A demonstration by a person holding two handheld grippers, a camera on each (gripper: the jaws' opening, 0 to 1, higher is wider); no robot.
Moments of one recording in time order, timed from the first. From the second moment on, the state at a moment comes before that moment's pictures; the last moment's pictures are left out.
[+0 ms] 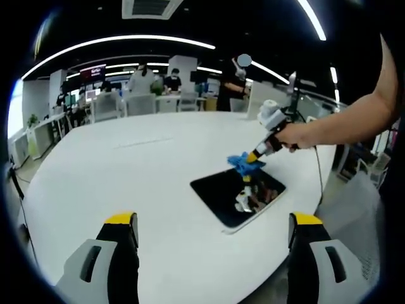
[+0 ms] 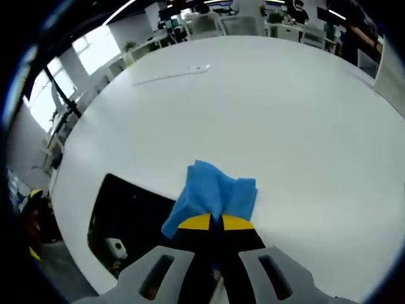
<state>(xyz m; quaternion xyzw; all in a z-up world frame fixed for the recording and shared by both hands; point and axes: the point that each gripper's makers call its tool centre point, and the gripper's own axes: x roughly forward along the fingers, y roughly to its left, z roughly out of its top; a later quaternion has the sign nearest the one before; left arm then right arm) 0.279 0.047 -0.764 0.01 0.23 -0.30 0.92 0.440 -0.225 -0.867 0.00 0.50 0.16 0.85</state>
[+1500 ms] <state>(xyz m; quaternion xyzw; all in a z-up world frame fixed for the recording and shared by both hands) 0.278 0.045 -0.771 0.01 0.25 -0.30 0.92 0.423 -0.323 -0.877 -0.02 0.49 0.13 0.86</state>
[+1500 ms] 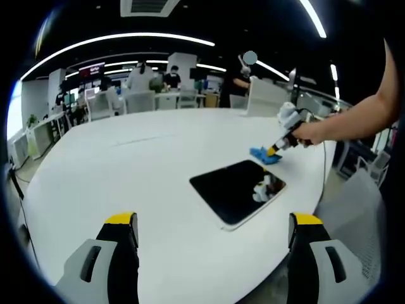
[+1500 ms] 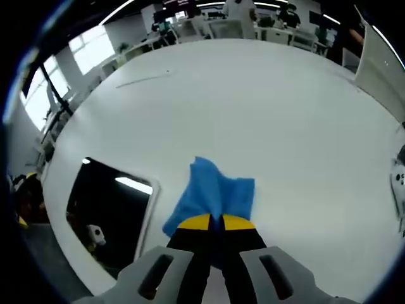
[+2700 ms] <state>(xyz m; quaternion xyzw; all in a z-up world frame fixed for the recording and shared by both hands) 0.284 0.059 -0.768 0.01 0.24 -0.28 0.93 0.319 -0.356 -0.807 -0.07 0.30 0.25 0.92</state>
